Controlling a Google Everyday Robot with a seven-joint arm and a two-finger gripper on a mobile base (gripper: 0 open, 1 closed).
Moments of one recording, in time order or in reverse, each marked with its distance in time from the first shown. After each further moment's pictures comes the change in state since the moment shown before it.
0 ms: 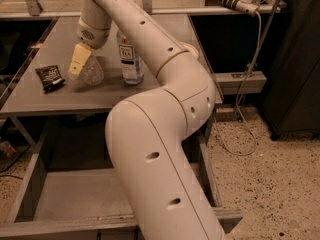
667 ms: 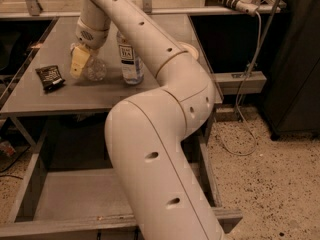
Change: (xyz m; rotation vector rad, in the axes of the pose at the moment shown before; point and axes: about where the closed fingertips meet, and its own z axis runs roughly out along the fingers) arm -0.003 -0.003 0.005 0.004 -0.011 0.003
